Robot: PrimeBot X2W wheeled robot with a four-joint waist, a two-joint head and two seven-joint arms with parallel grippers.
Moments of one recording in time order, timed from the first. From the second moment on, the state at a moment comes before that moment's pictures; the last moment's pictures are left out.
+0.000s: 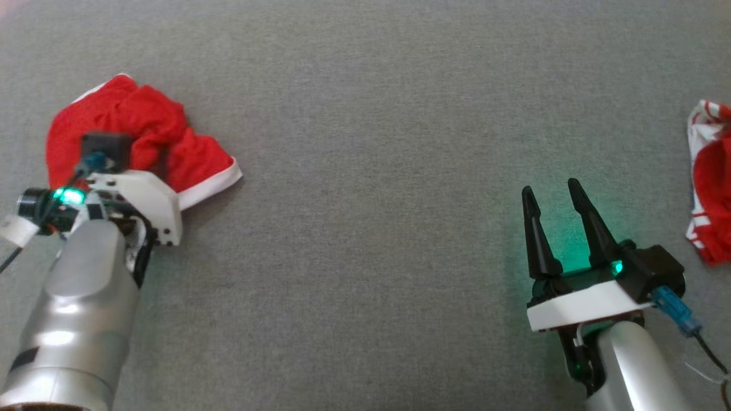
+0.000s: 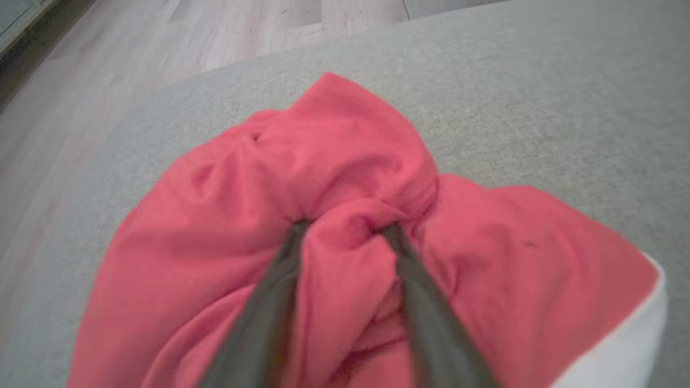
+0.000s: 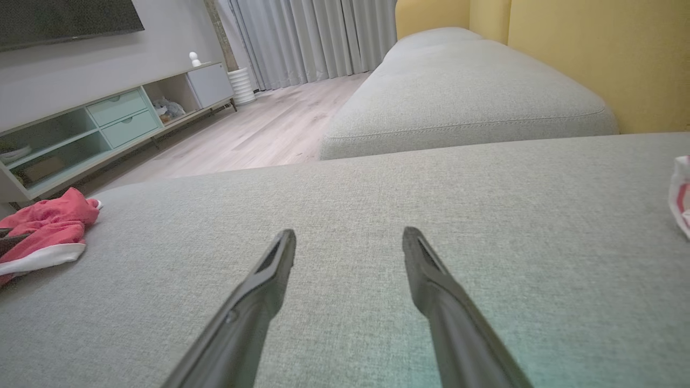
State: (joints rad) left arm -0.77 0.23 -0.24 1.00 -0.17 -0.09 0.06; right arm -0.13 -0.05 0.13 0.22 0.16 0.13 -0.25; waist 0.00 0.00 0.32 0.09
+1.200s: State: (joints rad) left arm -0.71 0.14 -0.49 0.44 -0.30 -0.13 -0.10; right arm -0.13 -0.05 0.19 0.22 0.25 0.13 -0.25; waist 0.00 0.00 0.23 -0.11
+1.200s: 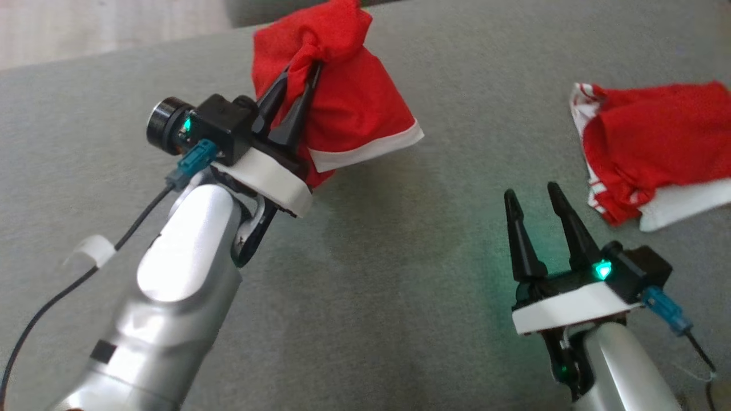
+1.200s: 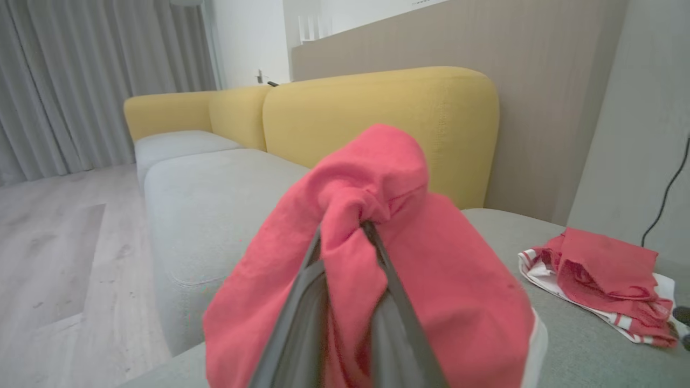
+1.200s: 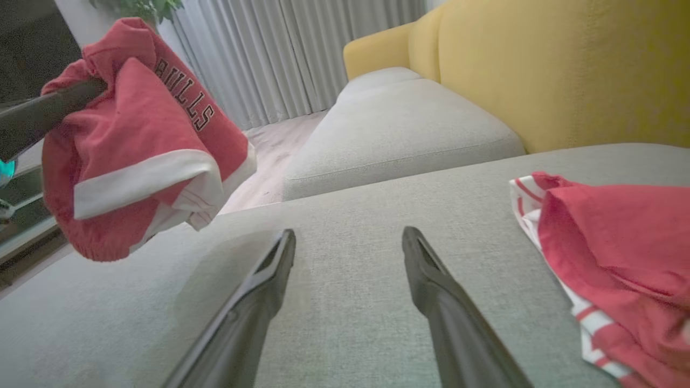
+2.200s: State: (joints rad) left arm -0.38 0.10 -0.40 0.31 -0.29 0.05 -0.25; right arm -0.13 -0.05 0.09 0.29 0.17 0.13 -0.25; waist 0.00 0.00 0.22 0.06
